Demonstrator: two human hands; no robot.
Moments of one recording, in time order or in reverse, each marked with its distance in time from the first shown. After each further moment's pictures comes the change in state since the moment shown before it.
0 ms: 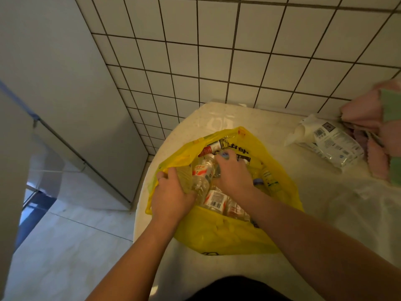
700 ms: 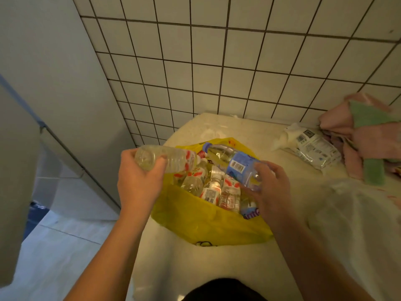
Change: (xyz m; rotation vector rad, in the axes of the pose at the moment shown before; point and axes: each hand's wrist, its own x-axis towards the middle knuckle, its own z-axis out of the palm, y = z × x) left_hand -0.045 0.008 -0.098 -0.666 0.395 -0.031; right_hand -0.123 0.034 -0.076 1.453 0.372 0.352
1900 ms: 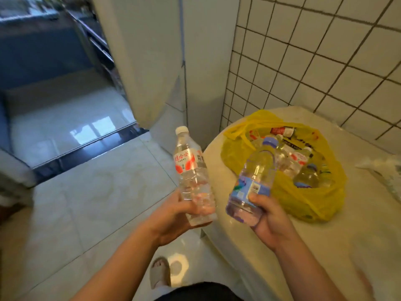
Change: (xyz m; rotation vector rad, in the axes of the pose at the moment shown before) left_hand -0.286 -0.076 -0.126 -0.920 -0.464 -0.577; right_hand -0.181 0.063 -0.031 0.287 -0.960 0.562
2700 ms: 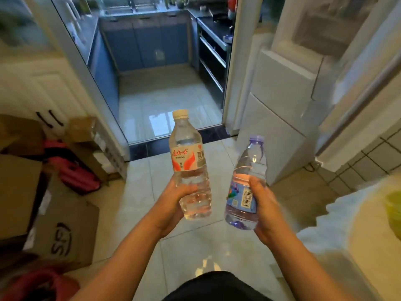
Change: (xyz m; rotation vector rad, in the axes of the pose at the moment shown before) left_hand -0.193 0.161 -0.381 -0.002 0.535 0.344; right_hand 0.167 0.268 0.378 -0.527 -0.087 0.103
